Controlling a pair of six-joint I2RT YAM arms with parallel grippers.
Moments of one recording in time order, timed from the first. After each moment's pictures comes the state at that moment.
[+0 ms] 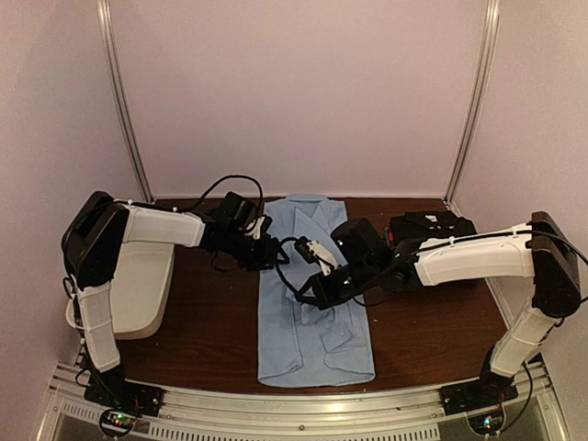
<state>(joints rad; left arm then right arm) -0.63 1.96 1.30 -0.18 0.40 -0.60 0.95 1.66 1.05 -0.10 -0.33 0.39</state>
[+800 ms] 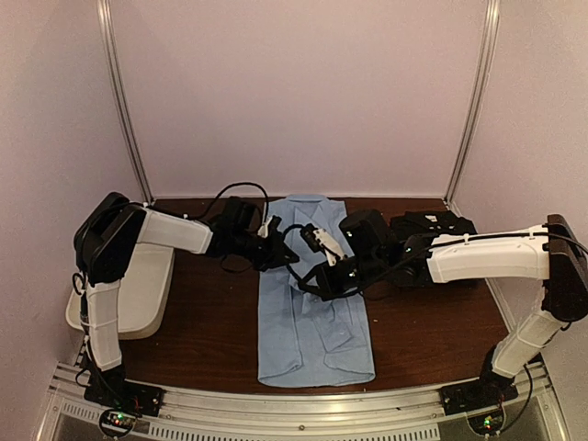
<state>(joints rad) -0.63 2.06 1.29 0.12 0.65 -0.87 0.95 1.58 1.05 -0.10 -0.27 0.40</state>
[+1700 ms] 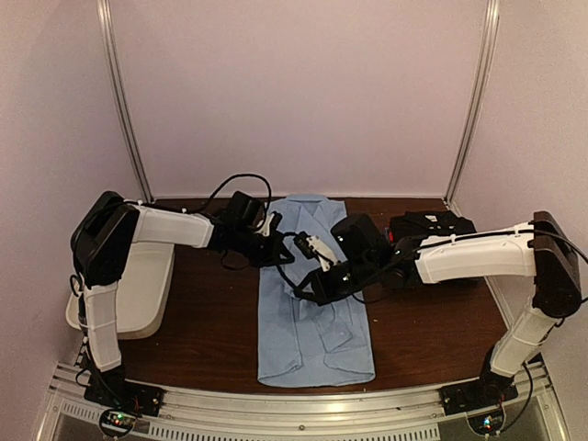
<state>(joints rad) -0.66 2.03 1.36 -0.07 0.48 -0.66 0.95 1.64 1.06 -0.10 -0.31 0.40</state>
